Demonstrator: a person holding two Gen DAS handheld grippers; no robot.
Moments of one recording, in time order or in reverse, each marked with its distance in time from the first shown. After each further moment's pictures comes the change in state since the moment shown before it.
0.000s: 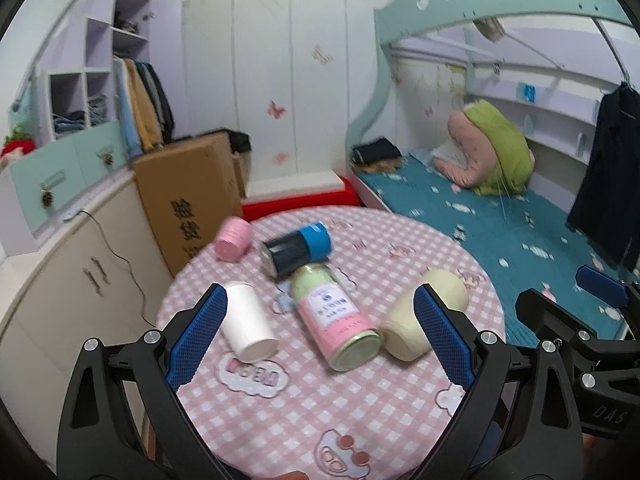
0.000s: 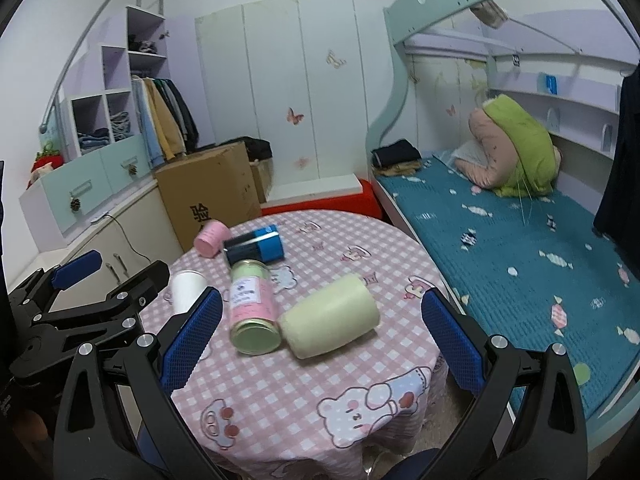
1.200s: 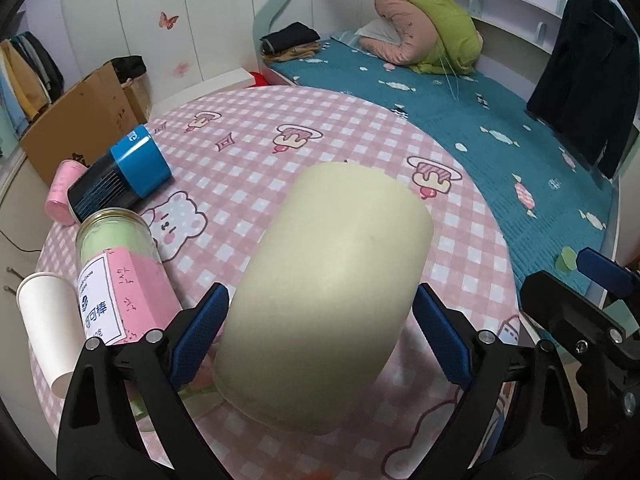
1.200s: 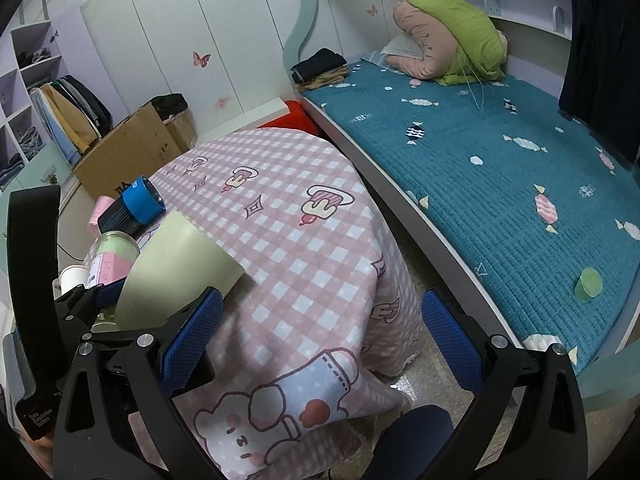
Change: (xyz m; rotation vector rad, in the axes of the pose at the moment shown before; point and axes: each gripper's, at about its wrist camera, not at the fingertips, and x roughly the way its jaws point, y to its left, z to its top) left arm 0.180 -0.103 -0.031 0.190 0.378 -0.211; right arm 0.109 -0.109 -0.032 0.253 0.254 -0.140
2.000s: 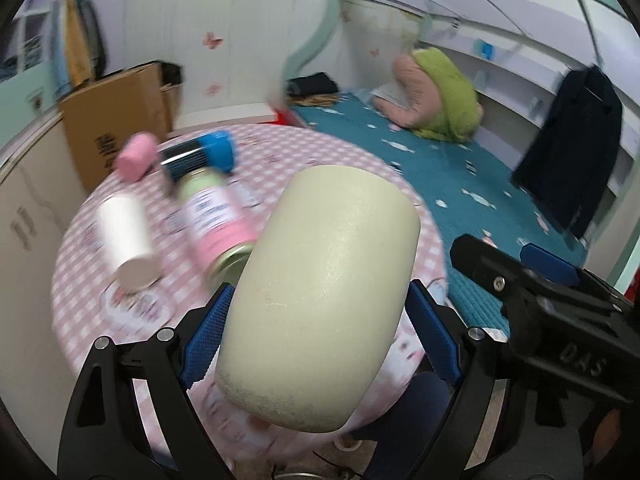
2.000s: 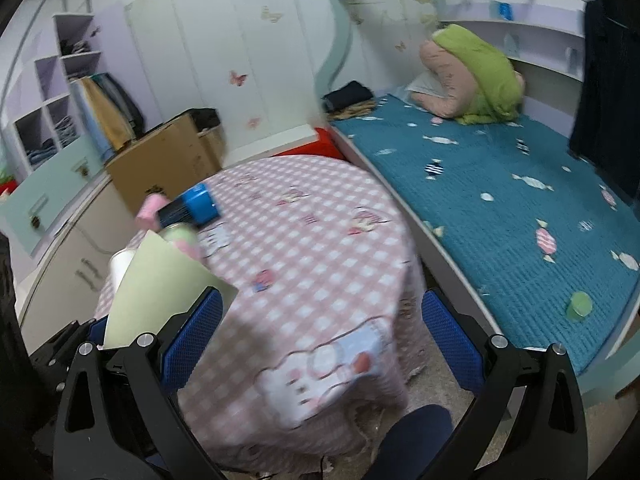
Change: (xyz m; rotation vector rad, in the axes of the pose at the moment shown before) left arm -0.131 0.025 -0.081 -0.210 -0.190 -0.030; right arm -0.079 0.045 -0.027 -0.112 -0.106 0.064
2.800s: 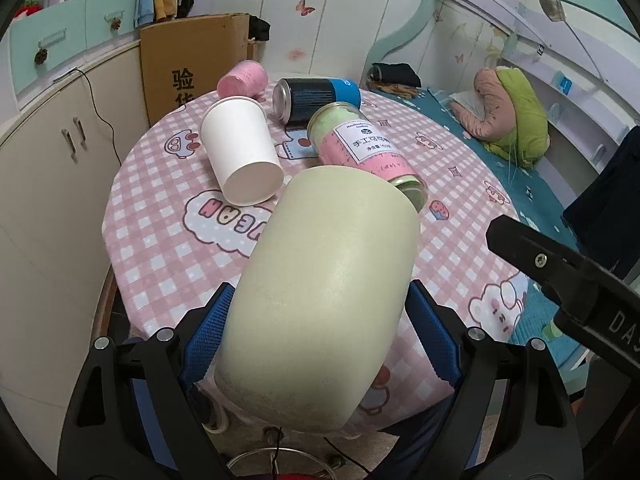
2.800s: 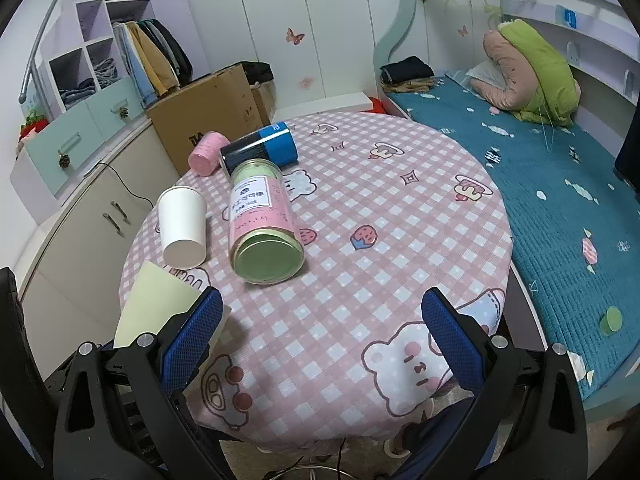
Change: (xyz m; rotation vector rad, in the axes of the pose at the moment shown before) left arm 0.003 0.078 -0.045 -0.224 0.059 0.141; right arm 0.041 0.083 -0.027 -0.120 0.120 0.097
